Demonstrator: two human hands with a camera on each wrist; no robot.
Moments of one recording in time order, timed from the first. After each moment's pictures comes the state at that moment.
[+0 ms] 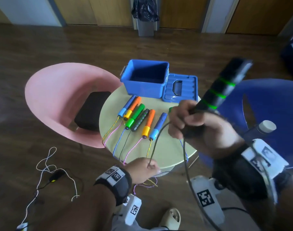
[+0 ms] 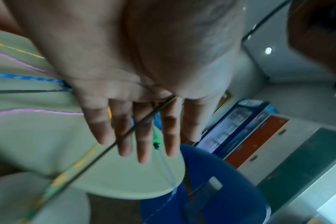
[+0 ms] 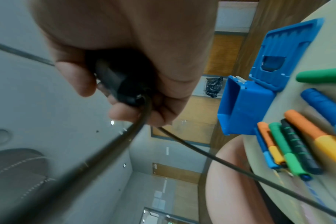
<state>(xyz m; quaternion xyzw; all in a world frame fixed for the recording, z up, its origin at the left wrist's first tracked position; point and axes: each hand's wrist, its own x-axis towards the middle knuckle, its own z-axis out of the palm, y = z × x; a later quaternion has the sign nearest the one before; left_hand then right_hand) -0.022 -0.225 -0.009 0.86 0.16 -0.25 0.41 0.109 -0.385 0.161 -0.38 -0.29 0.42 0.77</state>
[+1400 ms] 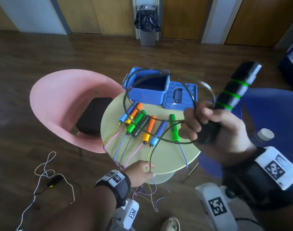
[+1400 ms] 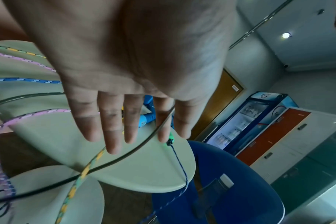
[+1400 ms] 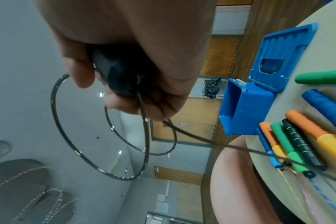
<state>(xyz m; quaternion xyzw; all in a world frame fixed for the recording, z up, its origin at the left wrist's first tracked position) -0.023 -0.215 -0.028 0.87 0.19 -0.26 0.36 0.110 -0.401 0.174 -0.34 -0.26 0.41 0.81</state>
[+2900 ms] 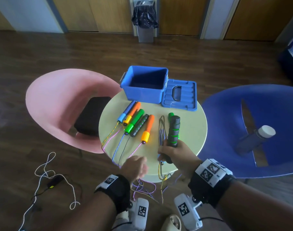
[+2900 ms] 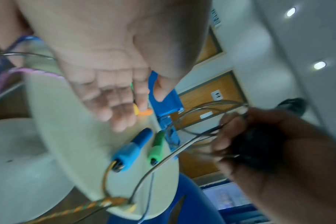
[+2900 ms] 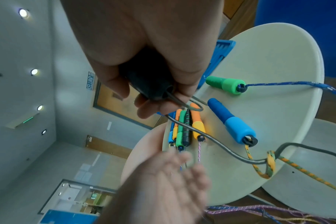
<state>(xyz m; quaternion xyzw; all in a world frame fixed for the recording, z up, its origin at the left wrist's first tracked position) -0.012 -0.224 -0.013 0.62 0.46 -0.09 0.63 0.093 -0.365 0.054 -0.69 -0.09 0.40 0.60</state>
